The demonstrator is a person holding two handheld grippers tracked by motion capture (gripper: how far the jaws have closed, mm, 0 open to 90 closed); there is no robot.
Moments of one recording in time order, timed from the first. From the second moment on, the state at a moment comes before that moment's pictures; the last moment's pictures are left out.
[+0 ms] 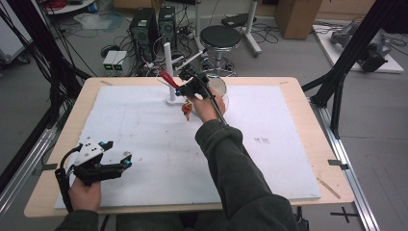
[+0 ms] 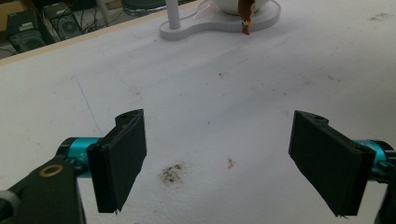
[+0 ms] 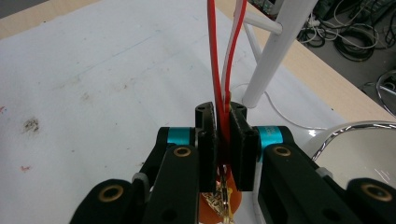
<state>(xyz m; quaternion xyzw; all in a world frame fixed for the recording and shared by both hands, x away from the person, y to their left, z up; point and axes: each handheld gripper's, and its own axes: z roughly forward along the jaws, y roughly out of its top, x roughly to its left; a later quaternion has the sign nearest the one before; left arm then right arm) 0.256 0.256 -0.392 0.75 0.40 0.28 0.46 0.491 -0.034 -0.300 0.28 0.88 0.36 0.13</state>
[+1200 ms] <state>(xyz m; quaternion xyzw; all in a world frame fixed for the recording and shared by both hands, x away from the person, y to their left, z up) 0.256 0.256 -0.392 0.75 0.39 0.28 0.46 0.504 -0.022 -0.320 0.30 0.89 0.30 0.15</state>
